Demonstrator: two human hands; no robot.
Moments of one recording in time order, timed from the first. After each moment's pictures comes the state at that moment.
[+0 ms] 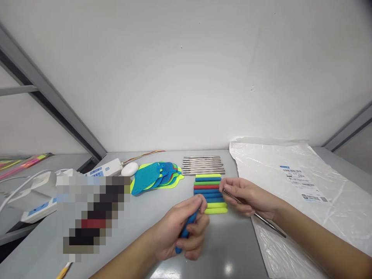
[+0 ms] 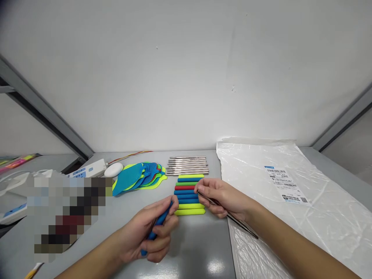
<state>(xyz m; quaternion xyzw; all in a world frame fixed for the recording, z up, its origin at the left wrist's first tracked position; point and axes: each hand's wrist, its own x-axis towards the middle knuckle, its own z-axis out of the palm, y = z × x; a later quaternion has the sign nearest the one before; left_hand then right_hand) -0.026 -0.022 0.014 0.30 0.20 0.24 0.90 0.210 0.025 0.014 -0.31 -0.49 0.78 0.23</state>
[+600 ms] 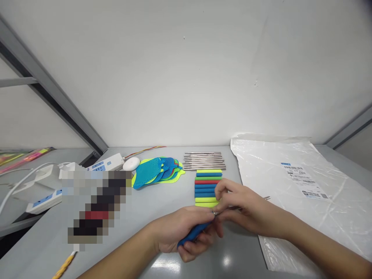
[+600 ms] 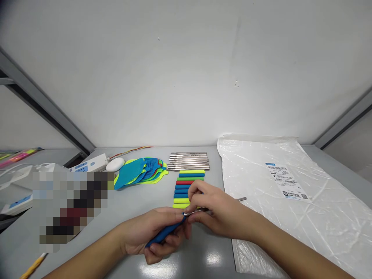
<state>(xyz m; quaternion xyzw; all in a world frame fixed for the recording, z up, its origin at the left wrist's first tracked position) -0.025 -0.021 0.012 0.33 0.28 0.05 0.90 0.198 -0.008 0.029 -0.28 -0.86 0.36 0.23</state>
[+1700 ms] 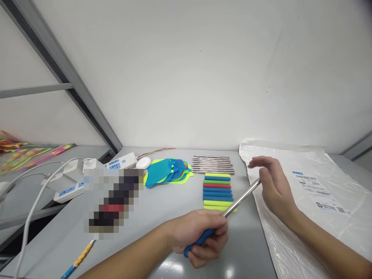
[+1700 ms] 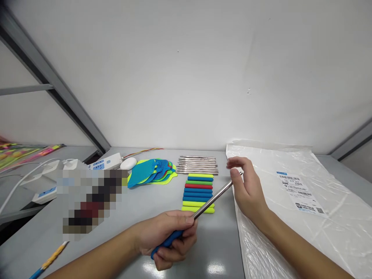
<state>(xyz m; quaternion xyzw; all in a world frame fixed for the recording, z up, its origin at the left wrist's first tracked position) -0.024 -0.028 0.016 0.35 0.22 0.08 0.91 0.212 0.017 0.020 -0.49 -0.69 0.17 0.51</state>
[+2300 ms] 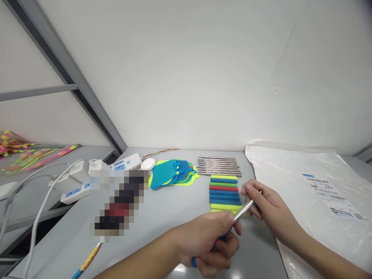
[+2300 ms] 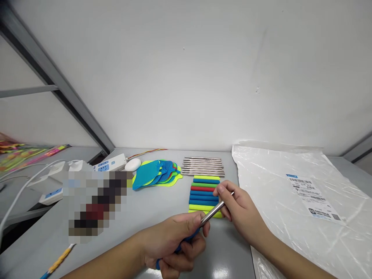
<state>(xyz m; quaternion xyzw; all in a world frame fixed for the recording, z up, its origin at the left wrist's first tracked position) -0.023 -0.033 0.019 0.32 0.25 0.10 0.91 0.177 -0.009 0.013 -0.49 -0.56 0.54 0.39</state>
